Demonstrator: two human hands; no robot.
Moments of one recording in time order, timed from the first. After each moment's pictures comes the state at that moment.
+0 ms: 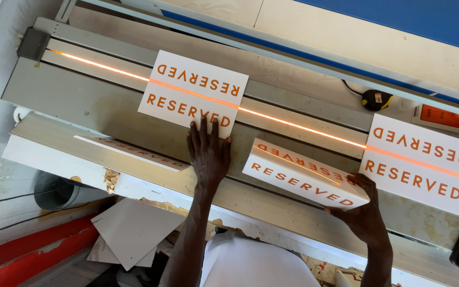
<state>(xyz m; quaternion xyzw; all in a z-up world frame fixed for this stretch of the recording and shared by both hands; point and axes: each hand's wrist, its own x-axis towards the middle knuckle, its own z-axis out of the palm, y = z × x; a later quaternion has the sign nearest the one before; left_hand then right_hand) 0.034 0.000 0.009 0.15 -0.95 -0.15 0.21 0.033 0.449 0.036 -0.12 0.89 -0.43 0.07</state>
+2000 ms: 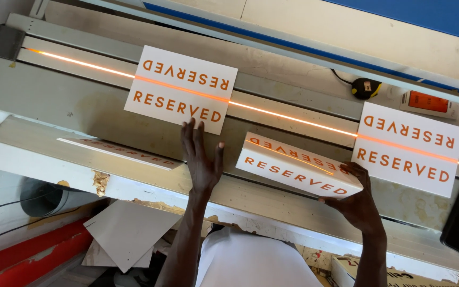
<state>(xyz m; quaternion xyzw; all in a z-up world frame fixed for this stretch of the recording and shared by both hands) 0.052 0.006 0.011 0.12 -0.88 -0.34 0.32 0.033 0.428 0.062 -0.02 0.89 -0.44 0.09</state>
